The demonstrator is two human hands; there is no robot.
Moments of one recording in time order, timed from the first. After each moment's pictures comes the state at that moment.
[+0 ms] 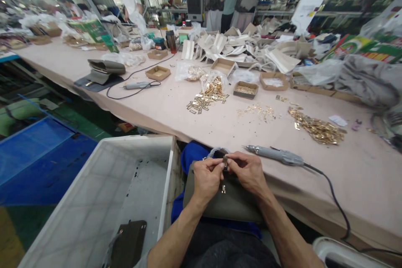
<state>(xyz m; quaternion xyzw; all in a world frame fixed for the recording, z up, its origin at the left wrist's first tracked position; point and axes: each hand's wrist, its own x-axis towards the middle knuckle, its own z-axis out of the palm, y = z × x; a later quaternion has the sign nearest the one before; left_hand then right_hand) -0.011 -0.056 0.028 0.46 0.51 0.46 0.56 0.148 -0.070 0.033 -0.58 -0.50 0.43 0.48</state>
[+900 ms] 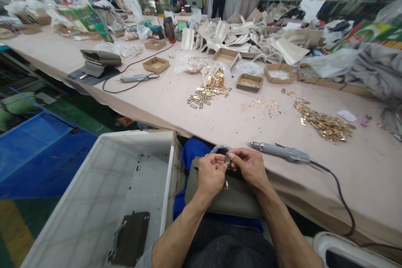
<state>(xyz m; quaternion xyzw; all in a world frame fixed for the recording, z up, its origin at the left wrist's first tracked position) -0.006 -0.045 0.020 0.39 0.53 0.44 0.61 0.148 -0.054 0.014 -0.60 -0.42 0.48 0.47</state>
